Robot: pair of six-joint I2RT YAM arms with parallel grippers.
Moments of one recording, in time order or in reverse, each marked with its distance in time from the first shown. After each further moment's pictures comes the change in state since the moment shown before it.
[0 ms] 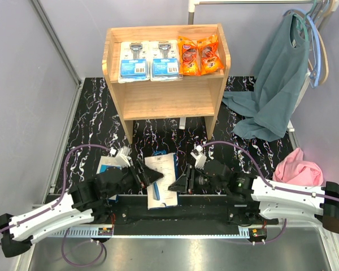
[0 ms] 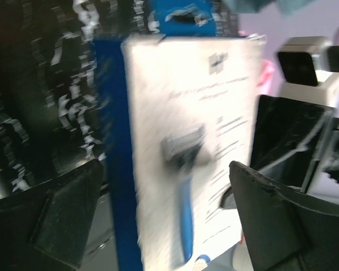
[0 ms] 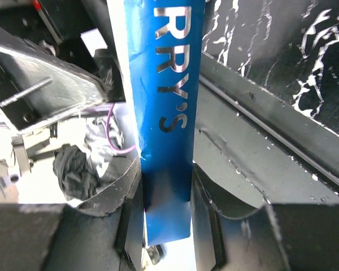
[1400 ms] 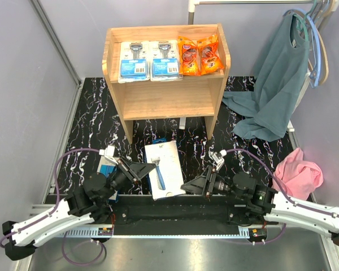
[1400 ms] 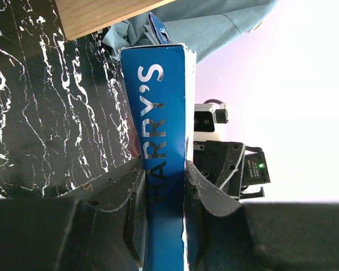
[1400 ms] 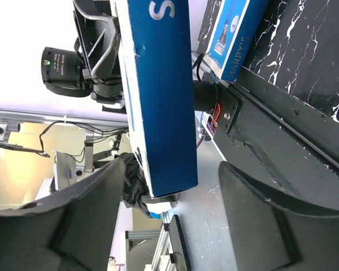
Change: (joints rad) left arm 0.000 -0.216 -0.106 0.285 -0.096 -0.068; right arm -0.005 -0.454 -0.264 0.133 0.055 0.097
